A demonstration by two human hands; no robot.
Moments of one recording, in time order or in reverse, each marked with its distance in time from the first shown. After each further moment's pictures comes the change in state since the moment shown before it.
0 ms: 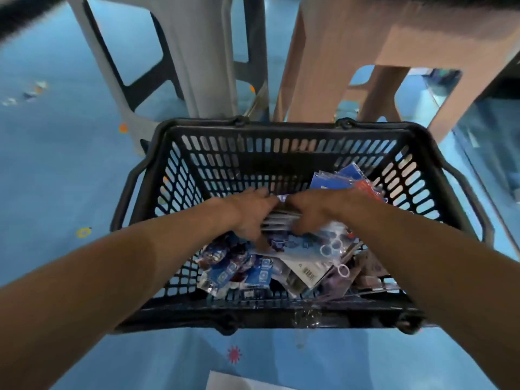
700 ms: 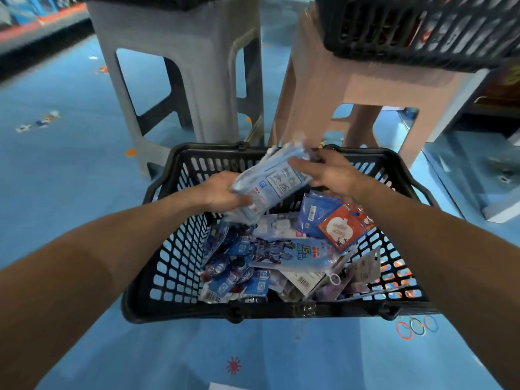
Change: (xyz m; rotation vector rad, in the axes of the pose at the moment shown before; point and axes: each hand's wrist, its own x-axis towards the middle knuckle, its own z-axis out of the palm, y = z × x) left_hand -0.057 -0.043 -0.044 -0.669 0.369 -0.073; right_hand -0.059 0.015 -0.051 1.144 0.589 0.030
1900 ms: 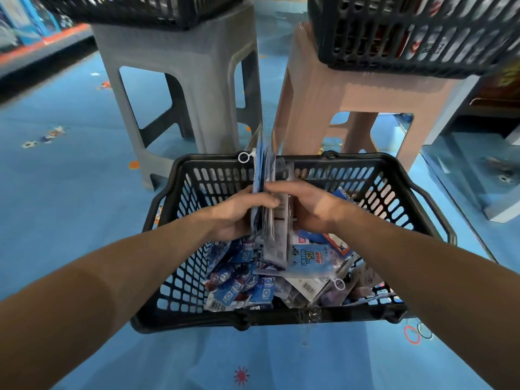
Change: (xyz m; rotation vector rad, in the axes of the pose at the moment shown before) left_hand -0.015 0.028 0.032 -1.006 -0.299 -0.045; right_hand -0.022 -0.001 0.055 0.482 -0.402 0.075
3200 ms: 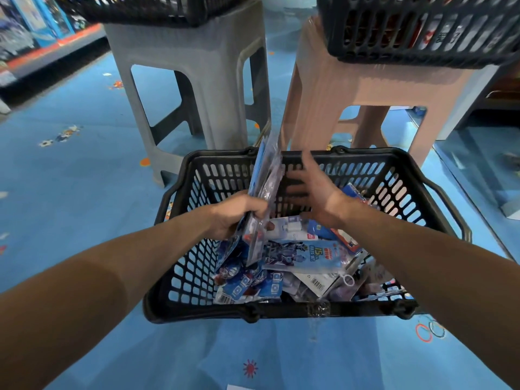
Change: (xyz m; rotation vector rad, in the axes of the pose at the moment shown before) left_hand -0.027 0.004 -0.005 0.147 0.133 -0.158; right_hand 0.016 0.005 -0.008 -0.094 0.320 0.064
